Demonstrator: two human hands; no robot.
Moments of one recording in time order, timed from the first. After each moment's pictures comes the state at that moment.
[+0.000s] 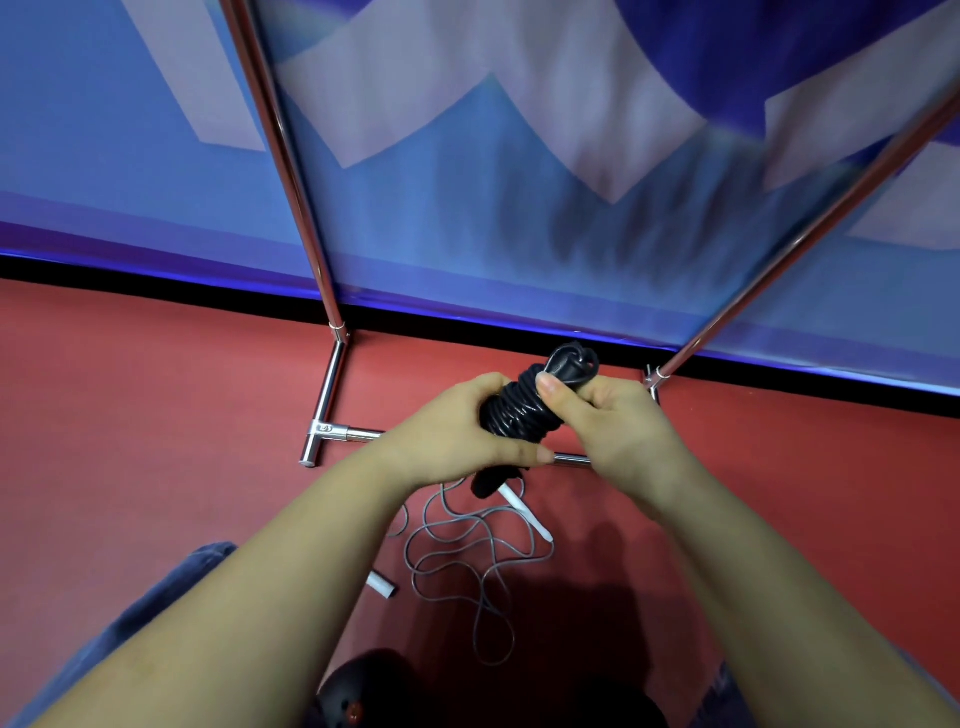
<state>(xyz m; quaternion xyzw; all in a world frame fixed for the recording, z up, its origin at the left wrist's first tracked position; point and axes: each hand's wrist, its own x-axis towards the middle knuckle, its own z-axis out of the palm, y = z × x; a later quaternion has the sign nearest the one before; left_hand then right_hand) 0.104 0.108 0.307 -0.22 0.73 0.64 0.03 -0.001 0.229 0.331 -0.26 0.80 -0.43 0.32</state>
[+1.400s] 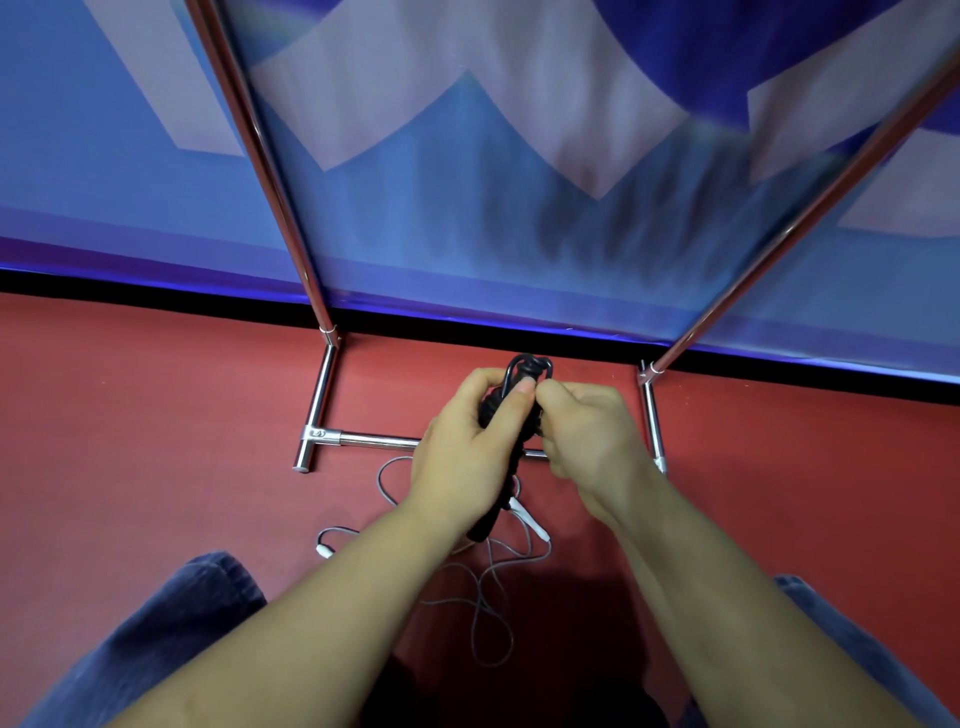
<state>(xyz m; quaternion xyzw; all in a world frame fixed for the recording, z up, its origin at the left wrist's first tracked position) 0.092 0.153 0.298 -0.34 0.66 0.64 -0.17 0.015 0.218 0.342 -0.13 0.74 -0.54 0.38</state>
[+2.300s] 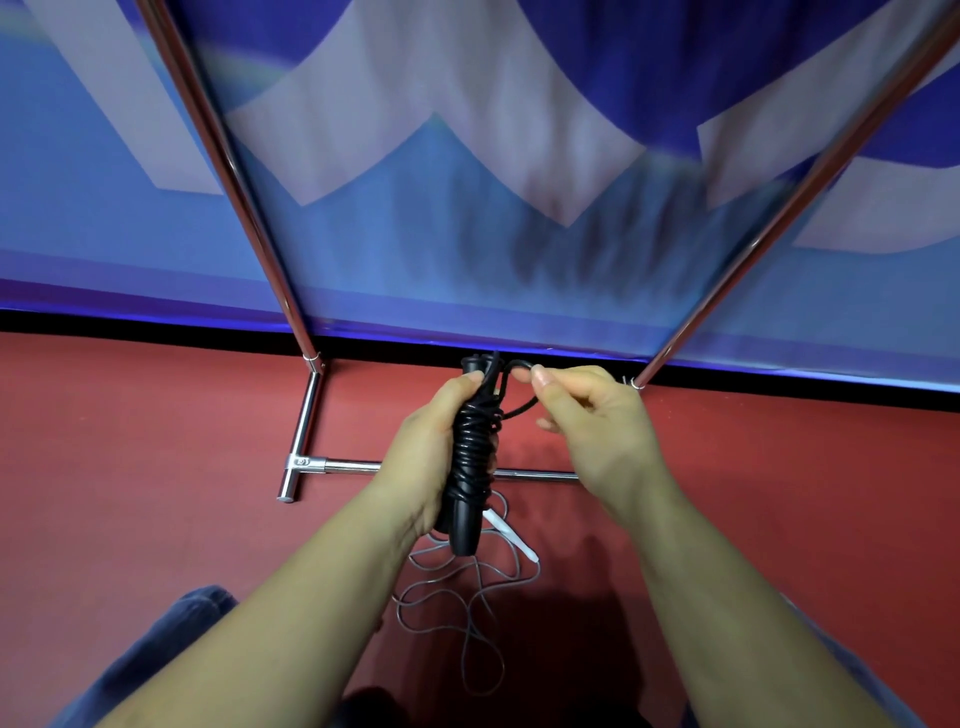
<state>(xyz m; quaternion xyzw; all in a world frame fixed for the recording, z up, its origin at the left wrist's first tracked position) 0.078 0.133 0.318 -0.38 0.39 0.84 -0.07 -0.010 0.232 0.344 -0.22 0.75 -0.57 0.26</state>
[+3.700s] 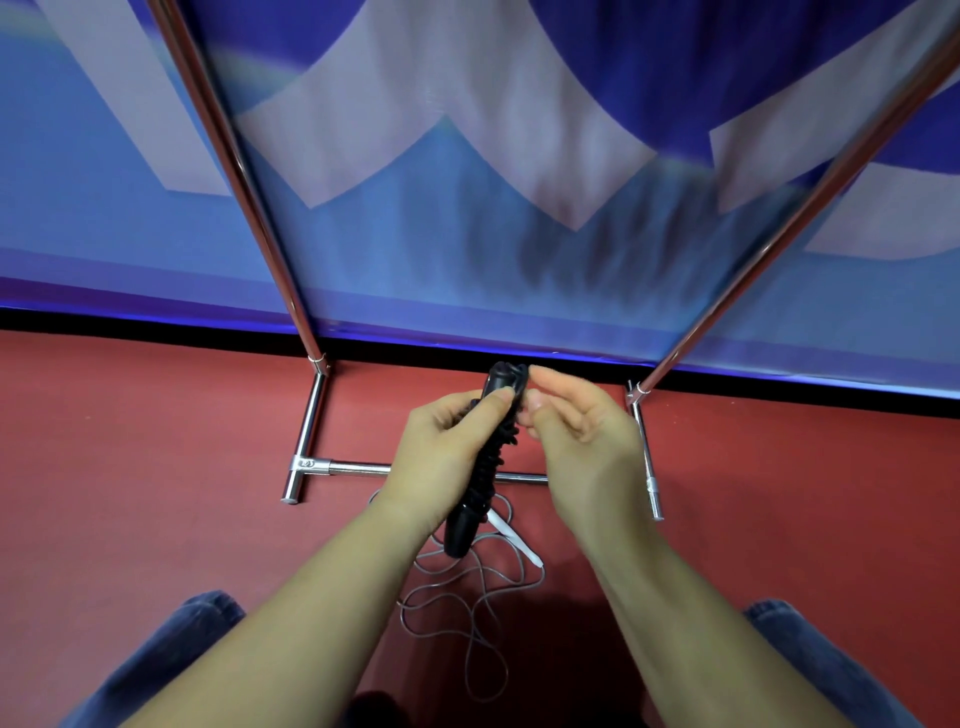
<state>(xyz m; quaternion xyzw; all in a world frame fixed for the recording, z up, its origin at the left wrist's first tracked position) 0.083 0.138 0.325 -0.33 0.56 0.74 -0.18 0.013 0.222 0.330 -0.16 0.70 -0.66 0.22</state>
